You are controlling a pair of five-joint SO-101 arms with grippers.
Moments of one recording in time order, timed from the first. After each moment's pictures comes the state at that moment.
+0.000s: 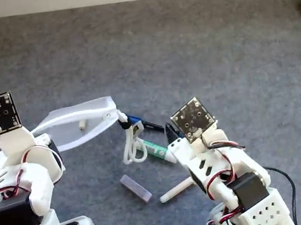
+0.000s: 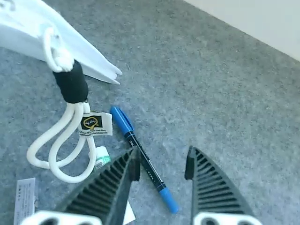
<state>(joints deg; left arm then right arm) -18.3 -66.4 39.9 78.1 7.5 -25.7 -82.1 67.6 52.2 14.7</state>
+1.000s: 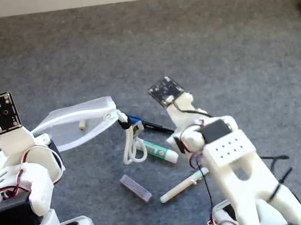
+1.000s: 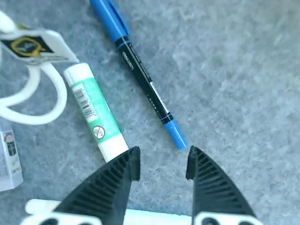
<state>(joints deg) -18.3 -66.4 39.9 78.1 7.5 -21.3 -36.6 51.6 57.4 19.5</state>
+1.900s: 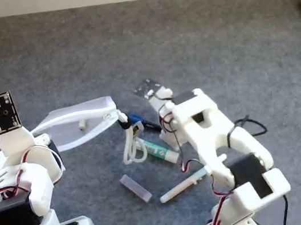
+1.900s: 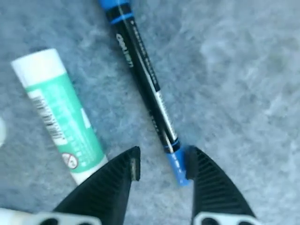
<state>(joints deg) -18.3 -66.4 39.9 78.0 7.5 -21.2 2.0 32.3 57.3 25.9</state>
